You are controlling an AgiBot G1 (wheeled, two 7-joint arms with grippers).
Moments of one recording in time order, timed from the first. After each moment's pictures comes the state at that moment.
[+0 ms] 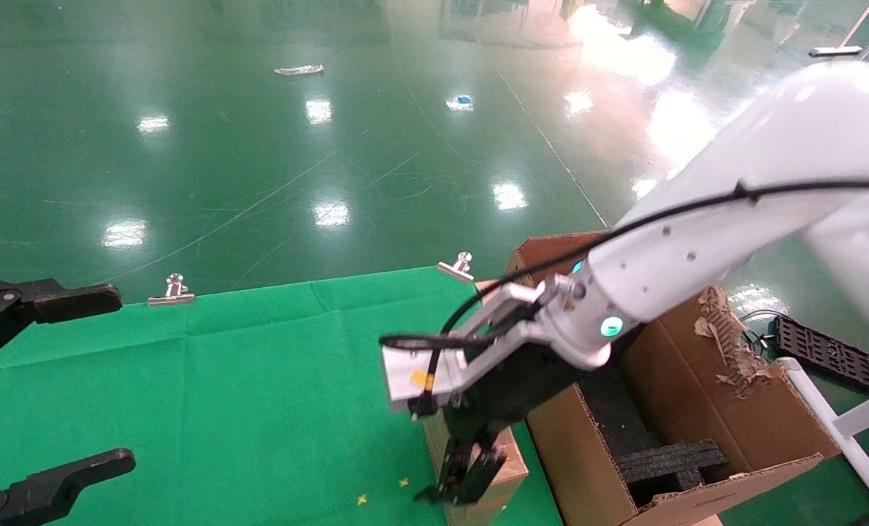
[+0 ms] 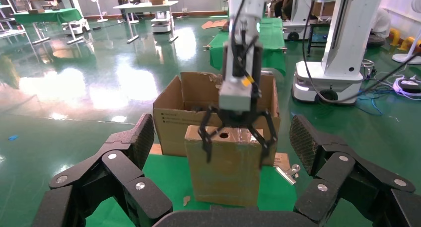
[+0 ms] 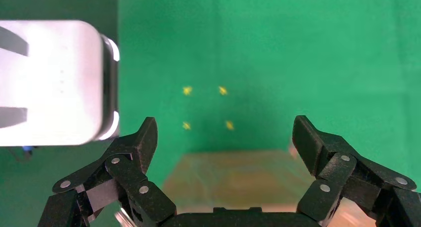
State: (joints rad) left arm -1.08 0.61 0.28 -1.28 0.73 1.49 -0.19; right arm 1.77 -0.81 -1.05 1.36 -1.40 -1.58 0.56
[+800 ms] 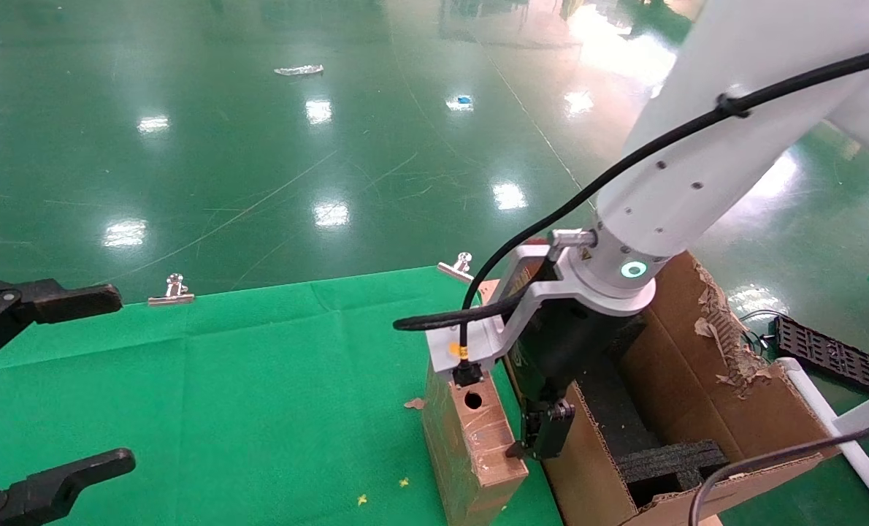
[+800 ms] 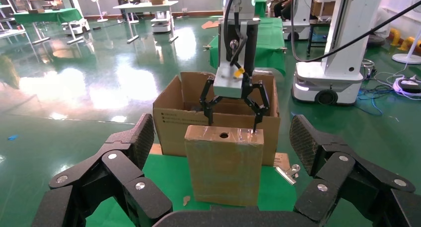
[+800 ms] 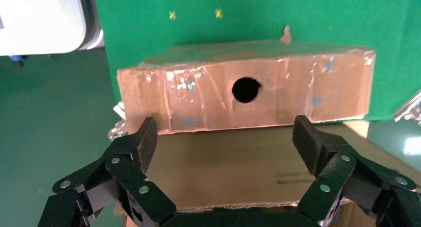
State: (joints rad) left arm -1.08 0.61 0.28 -1.28 0.73 1.49 -0.18; right arm 2.17 -0.91 -1.59 1.36 -1.40 -1.56 0.74
